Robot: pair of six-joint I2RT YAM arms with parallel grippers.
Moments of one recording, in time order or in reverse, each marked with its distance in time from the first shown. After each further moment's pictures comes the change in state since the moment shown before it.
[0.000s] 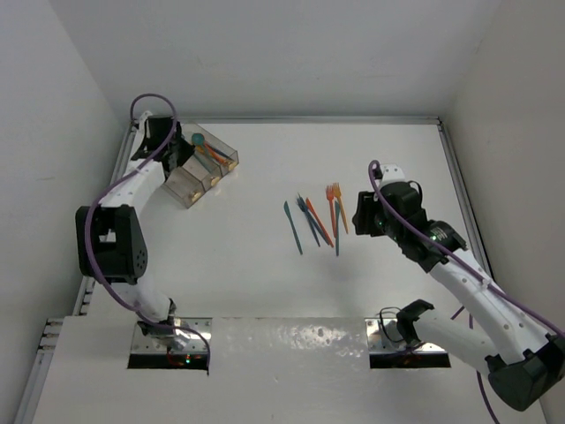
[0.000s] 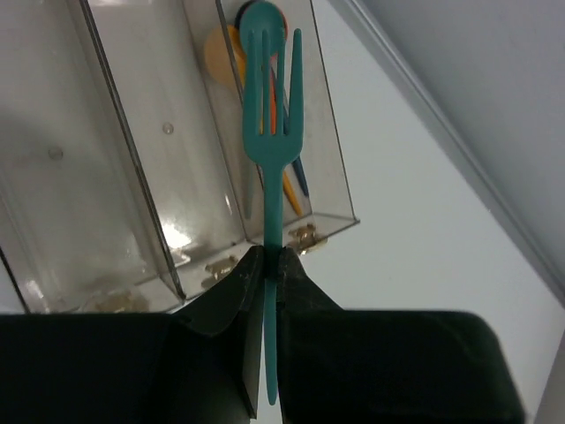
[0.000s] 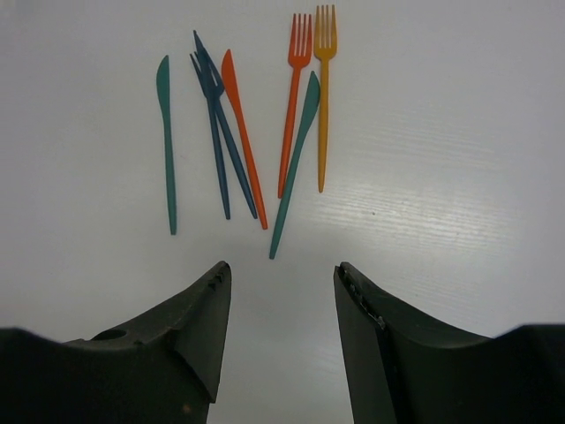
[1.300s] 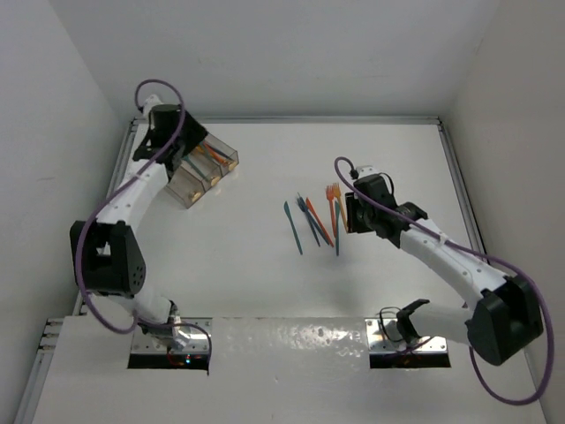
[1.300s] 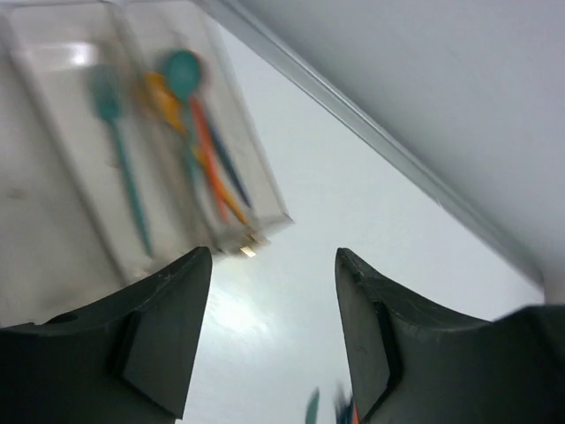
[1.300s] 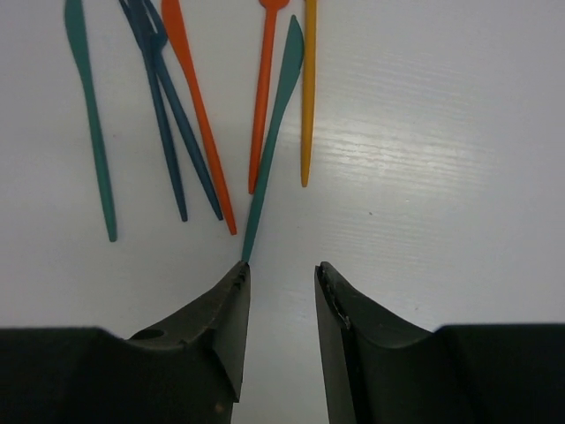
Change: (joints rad) left arm -0.017 -0.035 0.066 0.028 -0.061 0.019; right arm -0.016 0.276 -0.020 0.102 0.004 -0.039
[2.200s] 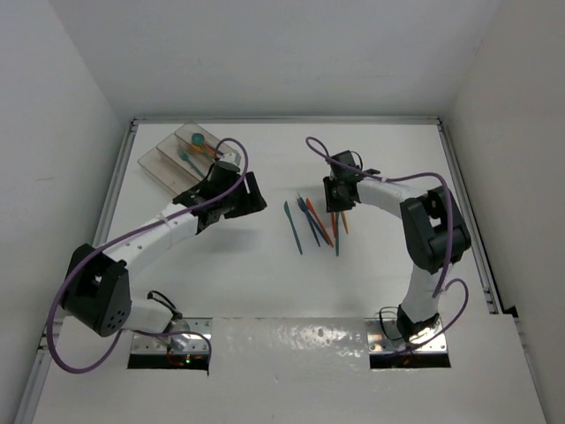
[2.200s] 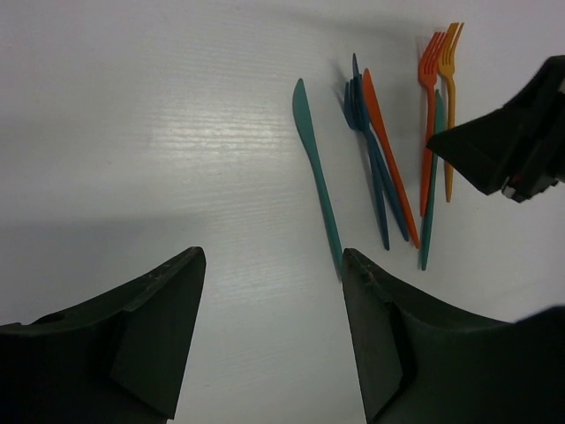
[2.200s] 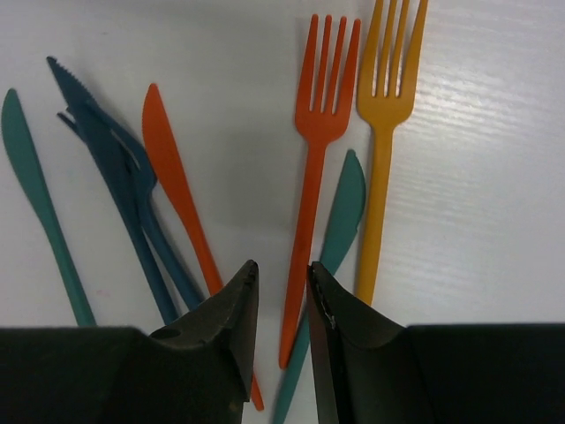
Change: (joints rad) left arm -0.485 -0.240 -0.379 -0.117 0.118 0.087; right arm -0.101 0.650 0.299 0.171 -0.163 -0.019
